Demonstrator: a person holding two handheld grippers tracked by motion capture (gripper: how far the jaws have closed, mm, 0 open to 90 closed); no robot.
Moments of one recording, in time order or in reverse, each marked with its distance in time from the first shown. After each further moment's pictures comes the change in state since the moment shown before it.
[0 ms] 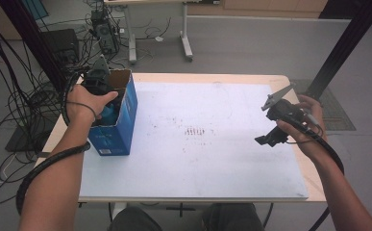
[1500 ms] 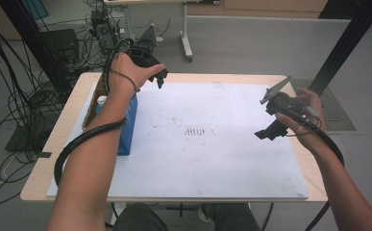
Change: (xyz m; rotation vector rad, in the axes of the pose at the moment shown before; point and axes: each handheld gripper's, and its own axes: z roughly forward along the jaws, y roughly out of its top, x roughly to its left) left arm -0.120 0.047 -0.052 -0.101 -0.042 0.221; right arm -0.011 0.012 -0.003 0.039 0.005 -0.012
